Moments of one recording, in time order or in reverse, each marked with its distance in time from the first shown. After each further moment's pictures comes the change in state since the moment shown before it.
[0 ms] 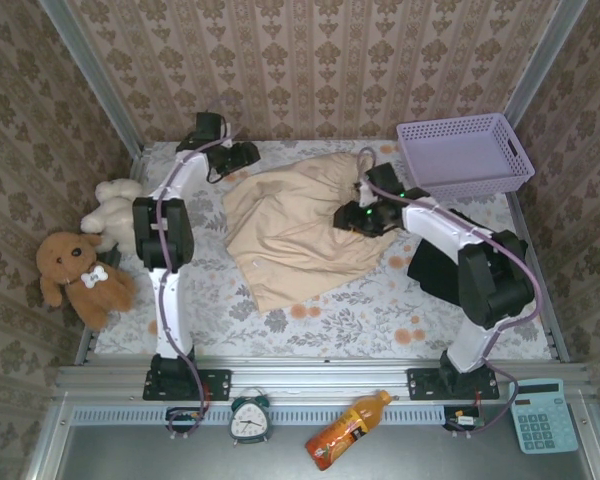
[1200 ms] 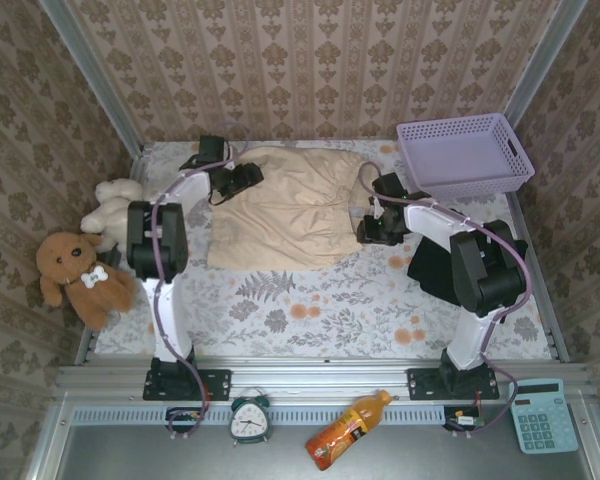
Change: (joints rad) left arm -0.013 -0.167 -0.388 0.167 0.026 -0.081; right arm -0.022 0.084 -0.059 -0.065 0.222 -0.151
